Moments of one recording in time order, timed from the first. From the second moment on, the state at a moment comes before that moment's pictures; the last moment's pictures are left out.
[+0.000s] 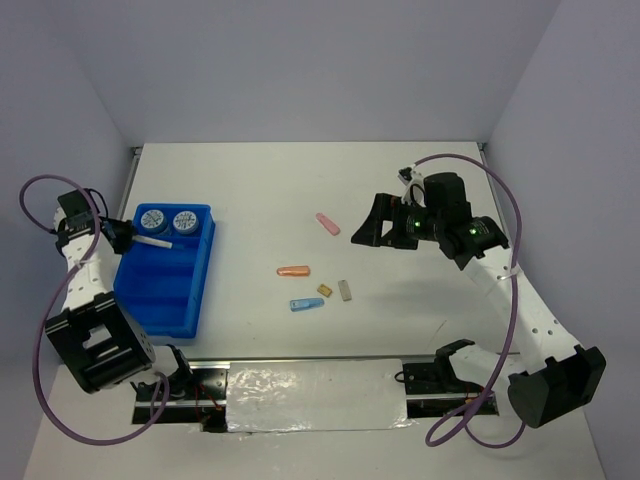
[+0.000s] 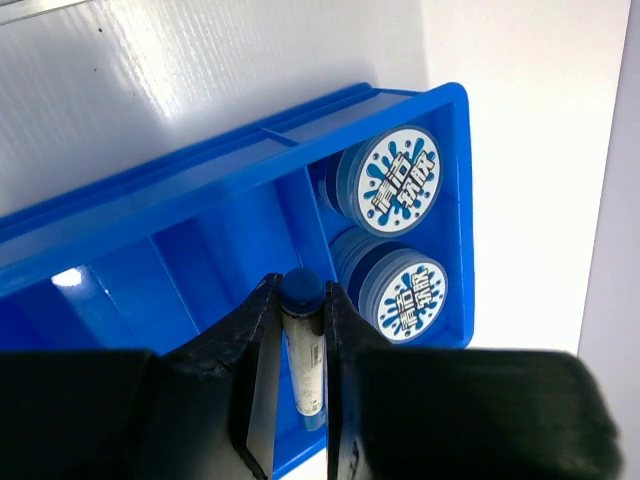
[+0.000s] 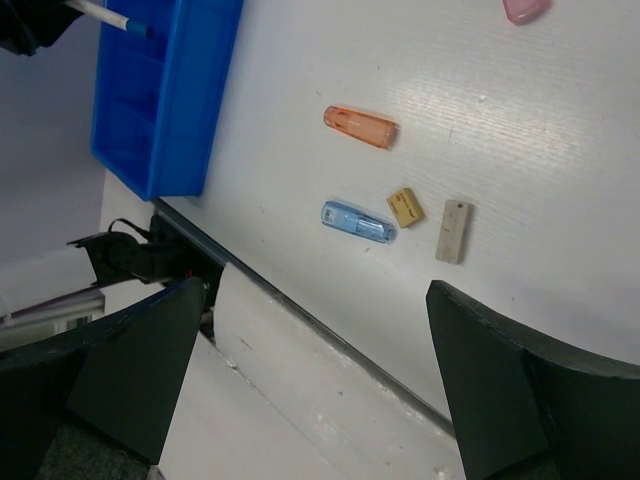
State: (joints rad) left arm 0.55 1.34 1.02 -0.56 0.02 -0.90; right arm 0.33 1.09 1.10 -0.67 -0.49 0.48
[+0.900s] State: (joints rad) left arm 0.27 1.32 1.39 -0.75 0.01 -0.71; right arm 0.67 1.45 1.10 -0.74 -0.02 0.39
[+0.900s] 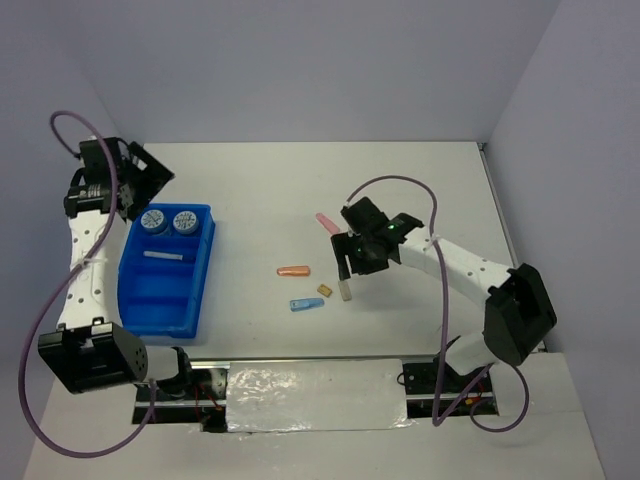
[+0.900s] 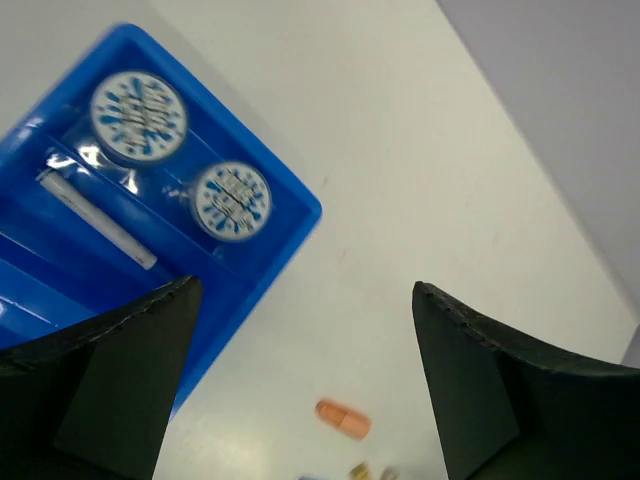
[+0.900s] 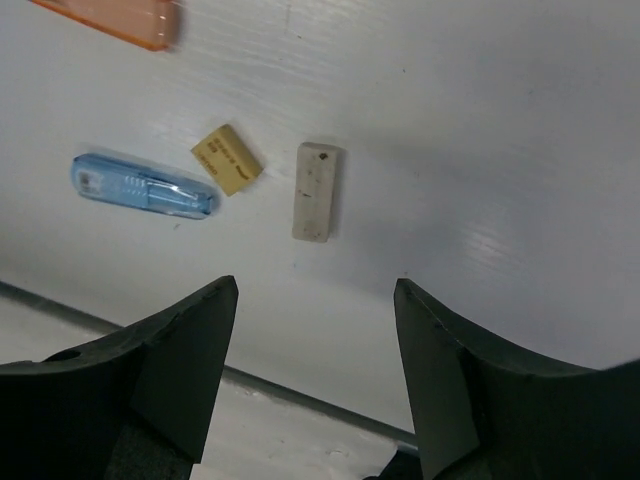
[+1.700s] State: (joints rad) left arm 0.04 1.24 1.27 -0.98 0.14 -0.47; right arm 0.76 1.73 1.03 -0.59 0.12 0.49
